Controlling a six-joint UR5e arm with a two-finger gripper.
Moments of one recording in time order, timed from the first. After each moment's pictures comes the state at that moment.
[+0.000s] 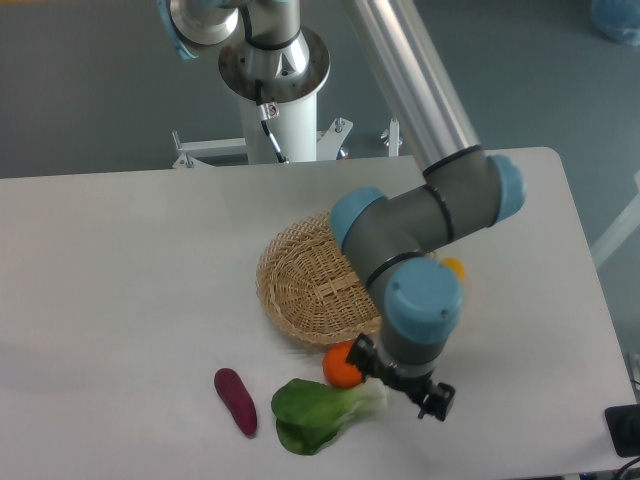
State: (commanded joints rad) arm 2.36 -2.28 -1.26 -1.06 1.54 0.98
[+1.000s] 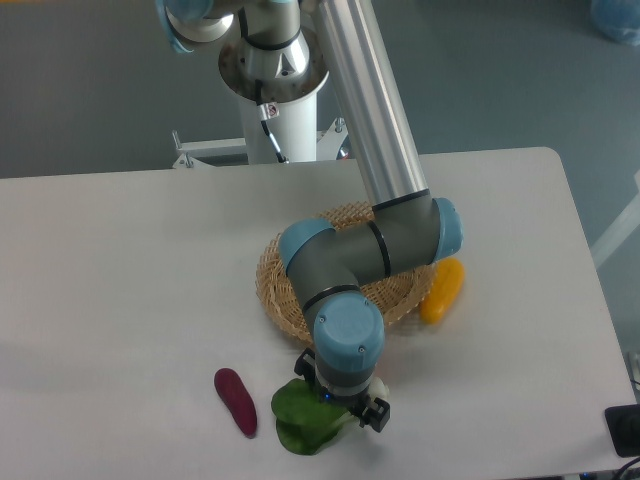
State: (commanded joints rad) arm 2.32 -2.32 -1.32 -1.06 1.57 0.98
